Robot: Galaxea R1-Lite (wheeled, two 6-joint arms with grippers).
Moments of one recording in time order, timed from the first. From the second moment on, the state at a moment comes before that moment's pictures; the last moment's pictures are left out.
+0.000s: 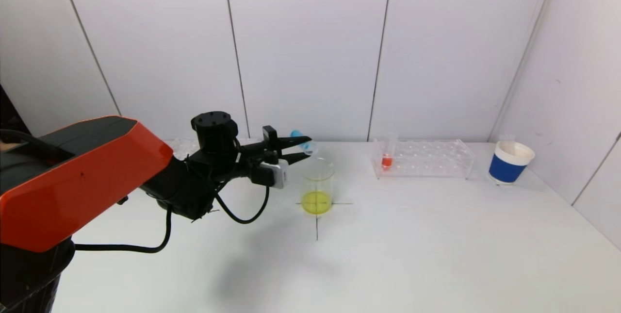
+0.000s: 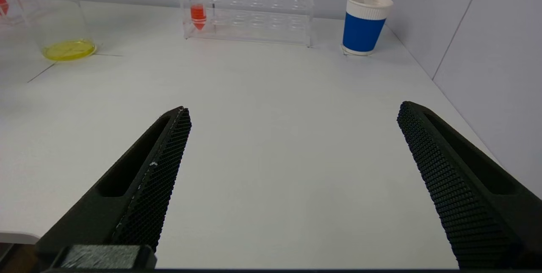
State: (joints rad) left arm -0.36 2.25 -1.11 -1.16 -0.81 1.33; right arm -0.01 0.00 0.00 0.00 0.02 -0.05
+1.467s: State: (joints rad) left arm -0.34 2.20 -1.23 -0.89 -0.79 1.68; right arm -0.01 0.00 0.00 0.00 0.02 -0.05
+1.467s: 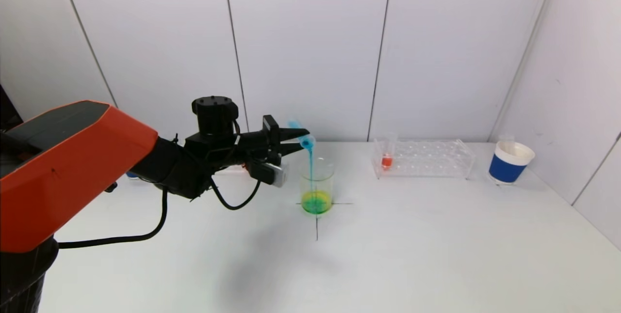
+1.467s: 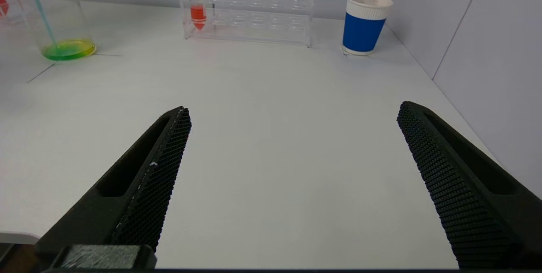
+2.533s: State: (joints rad) left arm -0.34 2.18 -1.23 -0.87 -0.76 1.79; right arm -0.01 0.00 0.00 0.00 0.02 -0.05
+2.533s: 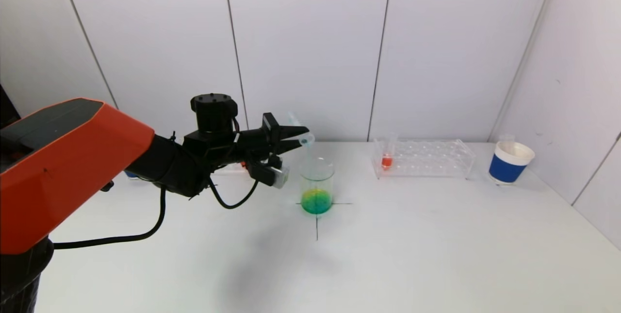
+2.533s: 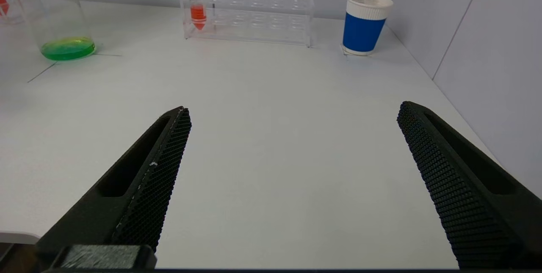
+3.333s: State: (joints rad) left arm -0.35 2.17 -1.31 -0.75 -0.75 1.91; right arm -0.01 0.00 0.00 0.00 0.02 -0.05
